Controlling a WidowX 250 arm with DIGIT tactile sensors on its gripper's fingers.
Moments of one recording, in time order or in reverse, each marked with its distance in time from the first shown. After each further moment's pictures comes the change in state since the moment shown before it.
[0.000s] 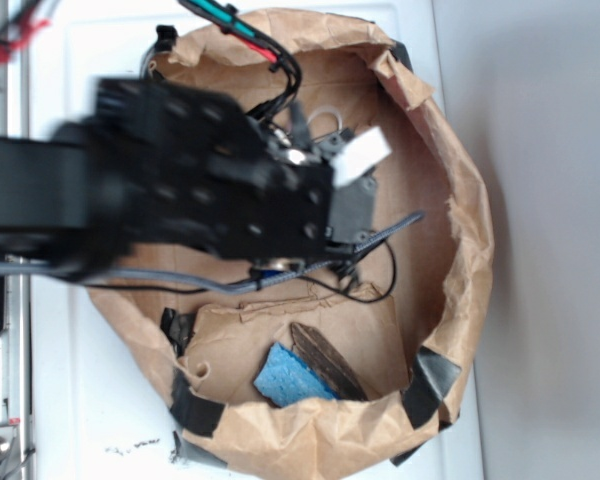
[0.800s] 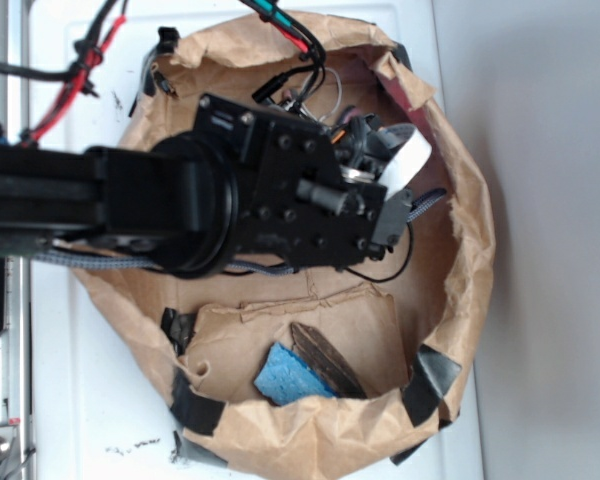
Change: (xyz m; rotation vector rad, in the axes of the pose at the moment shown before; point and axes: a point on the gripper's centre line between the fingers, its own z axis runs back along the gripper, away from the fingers) arm 0.030 0.004 -0.056 0.188 -0.117 0.142
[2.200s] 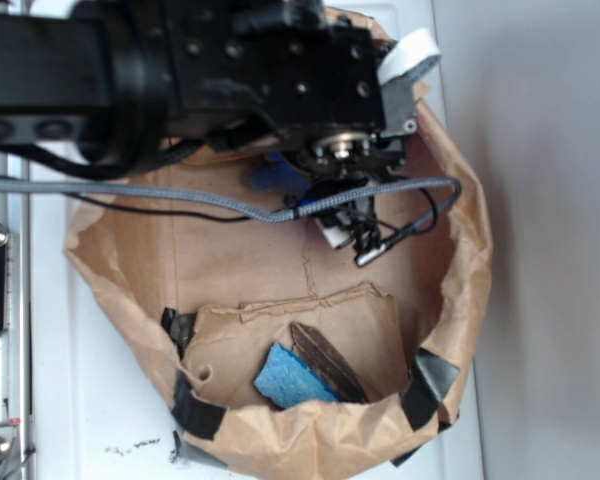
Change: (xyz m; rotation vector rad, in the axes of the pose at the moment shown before) arm 0.007 0.020 0.030 -0.158 0.178 -0.070
